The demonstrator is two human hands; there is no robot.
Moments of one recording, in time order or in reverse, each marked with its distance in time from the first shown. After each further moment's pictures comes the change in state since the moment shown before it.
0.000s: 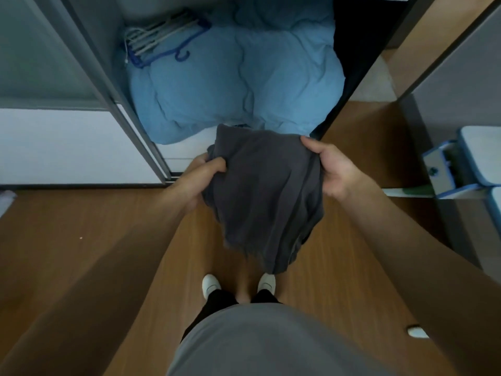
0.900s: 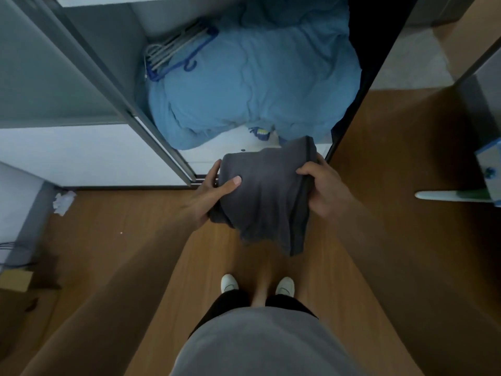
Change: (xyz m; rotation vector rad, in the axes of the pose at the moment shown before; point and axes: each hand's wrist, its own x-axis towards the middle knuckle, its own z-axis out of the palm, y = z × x) left_hand 0.014 -0.027 0.072 0.131 0.057 -0.067; right_hand 0.030 0.005 -0.073 0.165 -0.080 -0.133
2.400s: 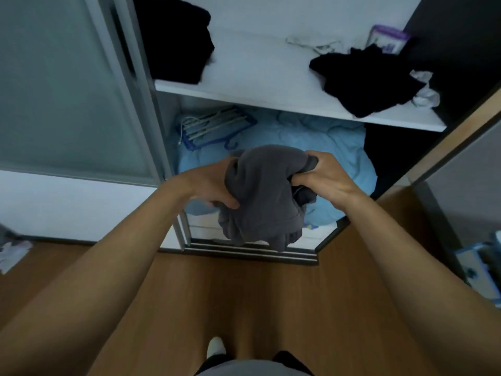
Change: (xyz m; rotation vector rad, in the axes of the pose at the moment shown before) left_hand 0.055 0.193 -0.245 0.768 -0.212 0.318; right_hand 0.081 -0.064 0.276 -1.146 0.027 -0.551
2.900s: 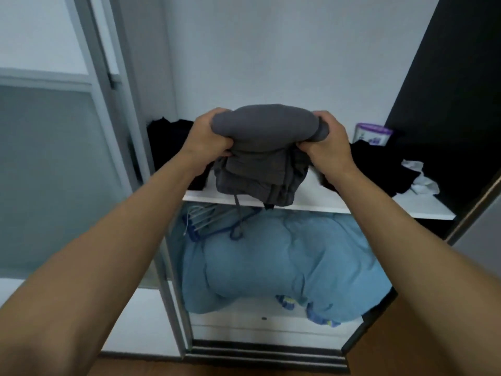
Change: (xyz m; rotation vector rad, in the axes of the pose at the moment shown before) left_hand 0.087 0.127 -0.195 -0.460 0.690 0.514; right_hand 0.168 -0.142 -0.079 0.162 0.429 -0.521
